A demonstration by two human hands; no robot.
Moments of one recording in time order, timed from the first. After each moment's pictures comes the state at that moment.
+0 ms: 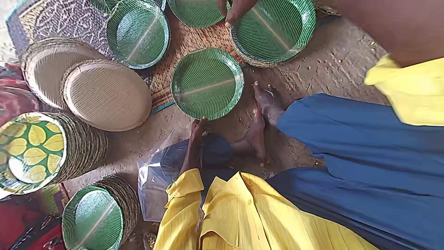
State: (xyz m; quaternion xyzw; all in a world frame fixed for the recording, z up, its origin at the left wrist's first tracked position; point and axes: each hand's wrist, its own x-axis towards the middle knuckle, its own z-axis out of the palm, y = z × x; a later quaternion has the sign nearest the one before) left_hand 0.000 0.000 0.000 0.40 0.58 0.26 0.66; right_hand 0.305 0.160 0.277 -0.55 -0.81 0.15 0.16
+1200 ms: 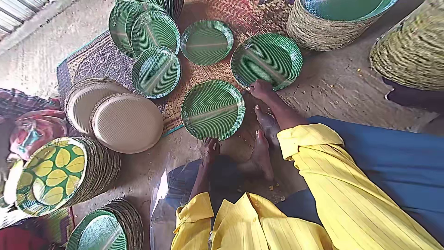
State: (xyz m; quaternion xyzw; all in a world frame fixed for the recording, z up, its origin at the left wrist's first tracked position) left_hand 0.011 -0.007 0.003 0.84 0.41 0.29 0.18; right_hand 0.376 0.099 0.071 -0.80 -0.57 0.20 0.09
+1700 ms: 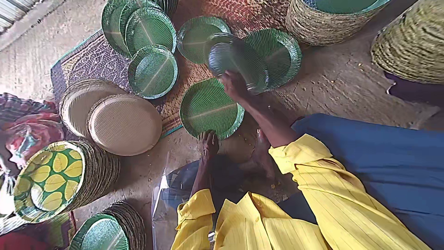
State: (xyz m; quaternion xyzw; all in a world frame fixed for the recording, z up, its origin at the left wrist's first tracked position) left_hand 0.023 0.011 0.019 0.84 0.42 0.33 0.11; right_hand 0.270 0.115 0.123 -0.65 -0.68 0.02 0.34
